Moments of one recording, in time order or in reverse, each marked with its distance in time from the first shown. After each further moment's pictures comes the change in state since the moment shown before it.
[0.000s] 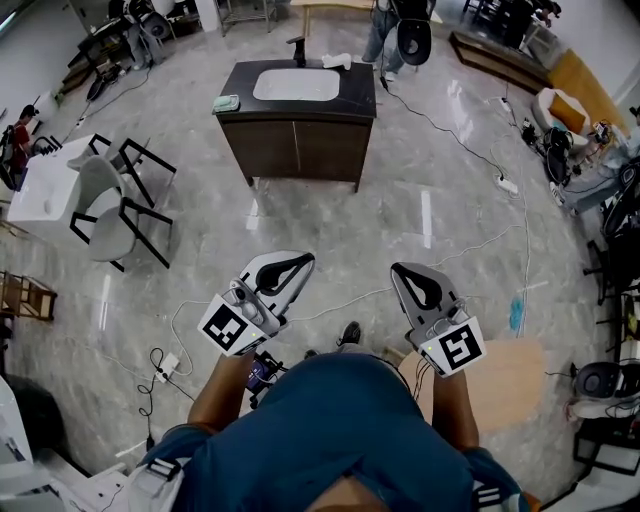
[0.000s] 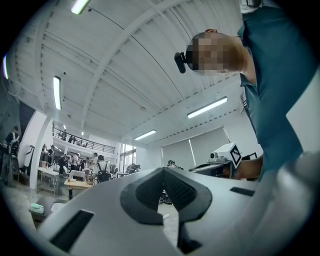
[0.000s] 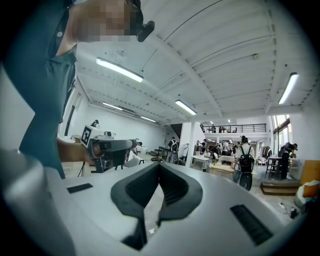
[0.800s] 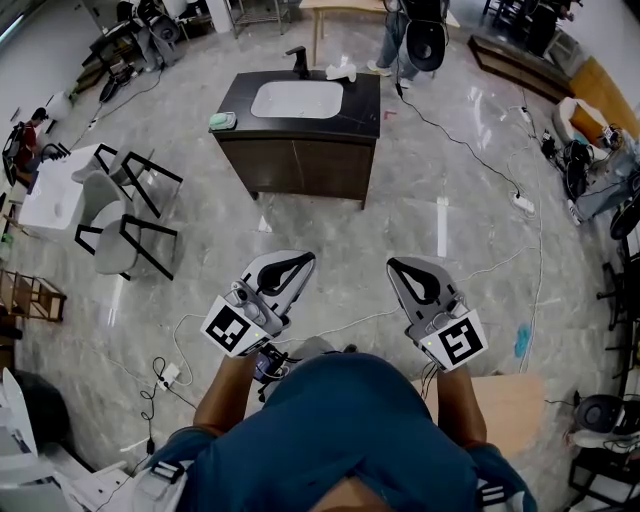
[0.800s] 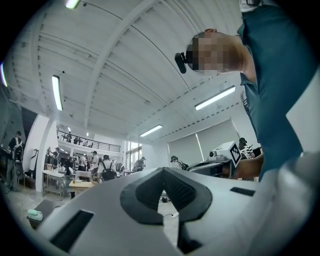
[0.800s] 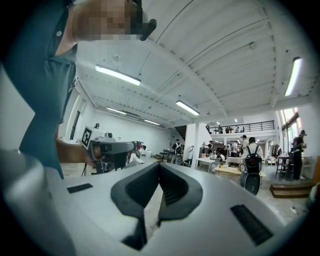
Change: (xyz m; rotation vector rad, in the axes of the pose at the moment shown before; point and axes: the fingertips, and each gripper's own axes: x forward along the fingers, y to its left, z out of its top) left arm 0.132 0.081 -0.037 0.040 0.022 0.064; right arm 0.060 -0.150 -0.034 0.013 -0.051 0.086
